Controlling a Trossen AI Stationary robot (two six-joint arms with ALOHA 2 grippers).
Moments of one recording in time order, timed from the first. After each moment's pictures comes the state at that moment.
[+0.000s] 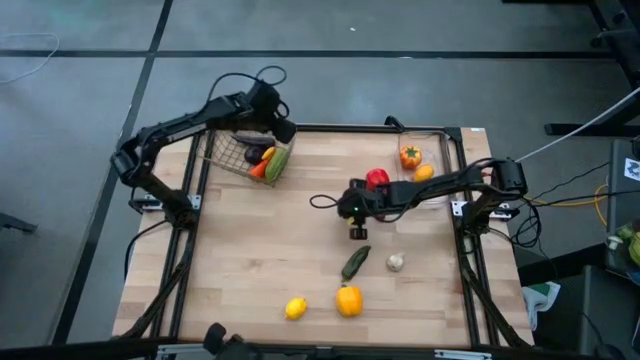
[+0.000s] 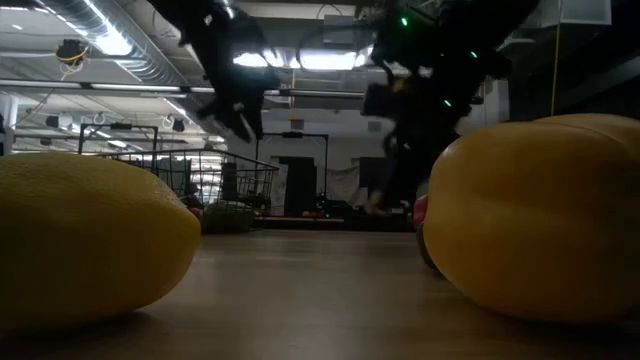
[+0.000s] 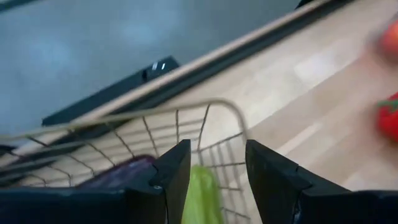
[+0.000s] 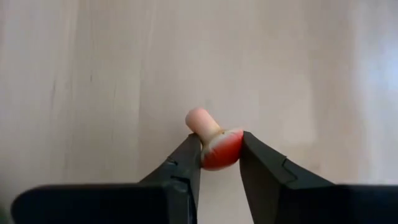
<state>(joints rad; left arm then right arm) 0.69 1.53 1.29 -0.68 -0.11 -0.34 0.00 1.70 1.00 -0.29 0.13 -0.08</state>
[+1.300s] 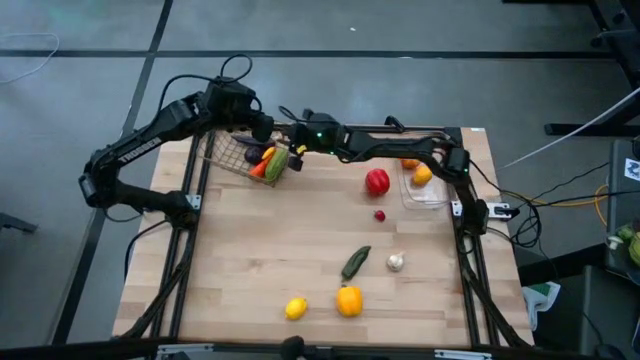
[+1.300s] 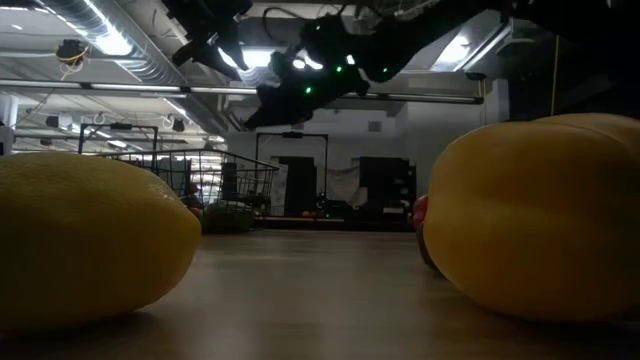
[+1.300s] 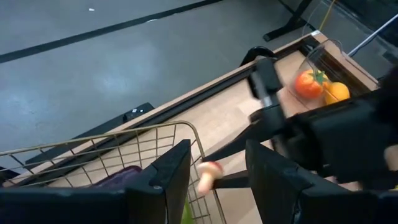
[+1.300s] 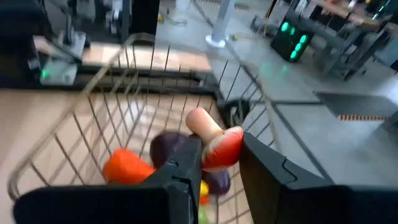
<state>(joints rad) 0.63 1.21 1.30 -0.75 -0.11 -0.36 -0.32 2.13 1.68 0.15 0.01 -0.27</state>
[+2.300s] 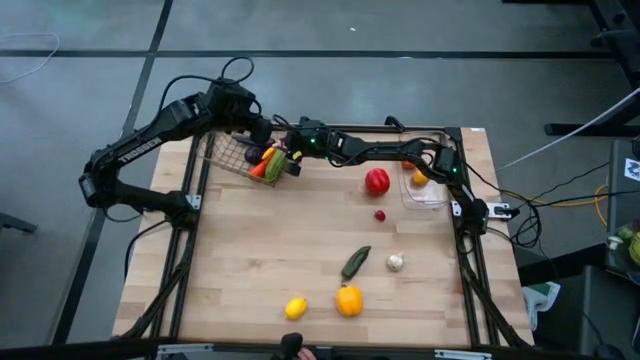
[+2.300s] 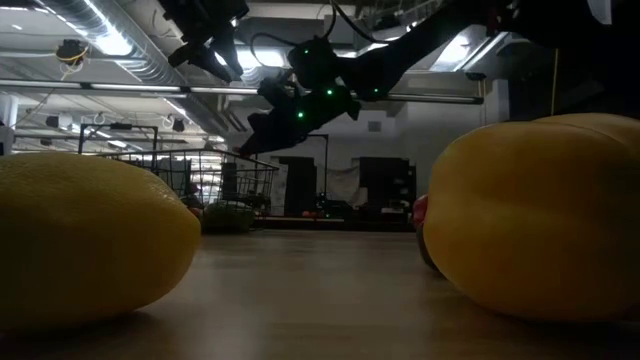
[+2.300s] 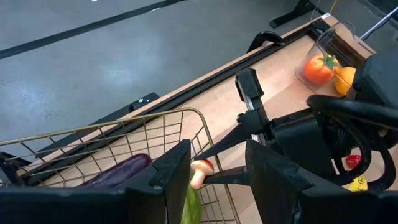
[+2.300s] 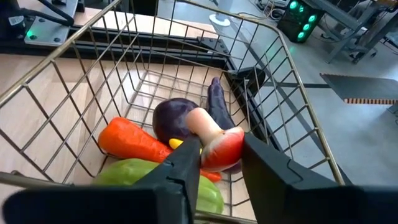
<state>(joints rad) 0.63 1.21 1.30 -0.81 -0.12 -0.34 -0.33 2.22 1.70 0.15 0.02 -0.27</state>
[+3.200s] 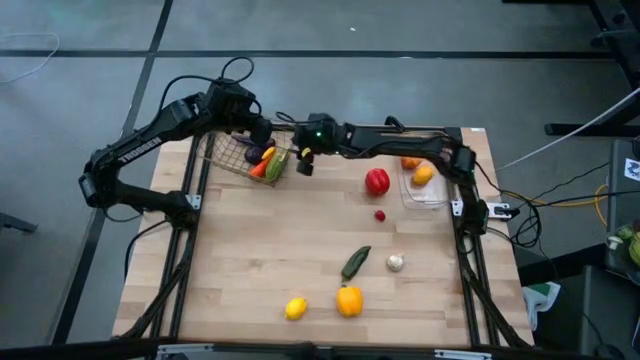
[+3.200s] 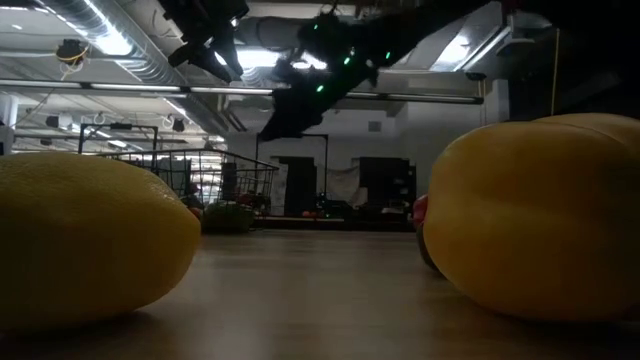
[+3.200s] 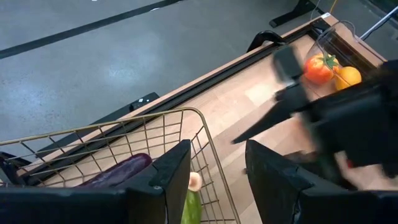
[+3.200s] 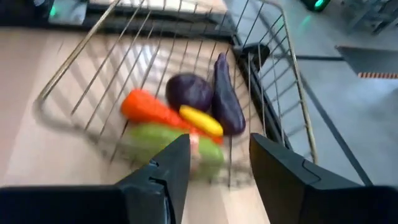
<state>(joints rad) 0.63 1.21 1.30 -0.81 -0.12 -0.34 -0.33 2.08 1.70 -0.16 0.01 -0.27</state>
